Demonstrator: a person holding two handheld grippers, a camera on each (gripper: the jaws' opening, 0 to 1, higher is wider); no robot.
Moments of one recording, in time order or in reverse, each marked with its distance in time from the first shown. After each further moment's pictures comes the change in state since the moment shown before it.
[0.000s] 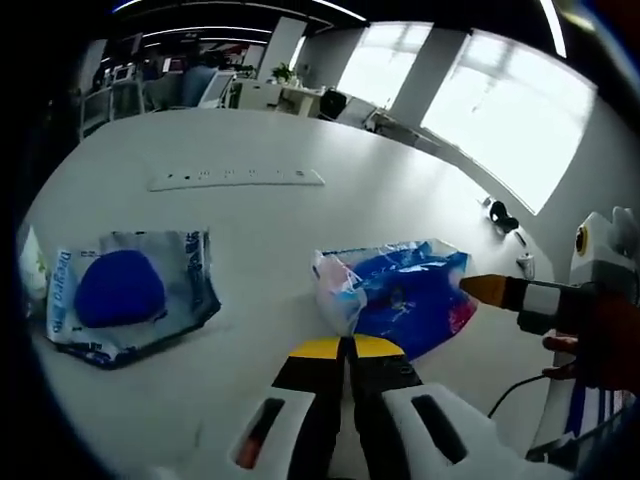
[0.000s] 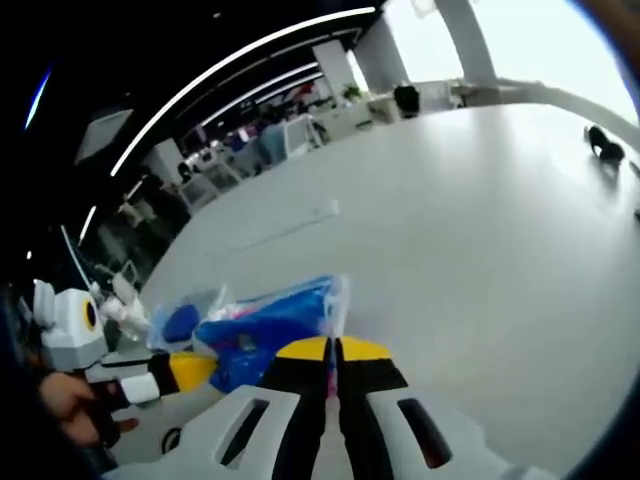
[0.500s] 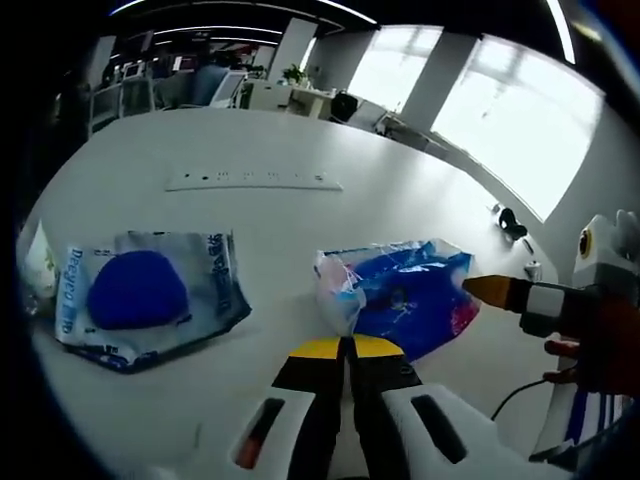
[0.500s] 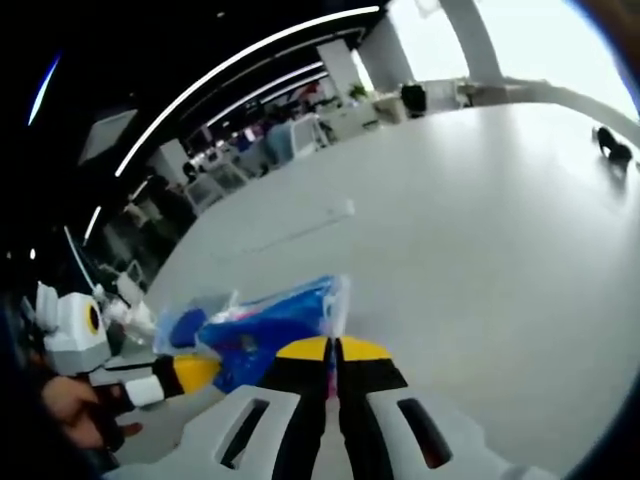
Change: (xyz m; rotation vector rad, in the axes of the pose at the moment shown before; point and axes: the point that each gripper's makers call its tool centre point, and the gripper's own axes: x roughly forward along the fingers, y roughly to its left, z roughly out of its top) left arm -0.006 0.019 0.007 -0.026 -0.013 0.031; right arm 0.011 0.018 0.004 0.001 0.001 0.024
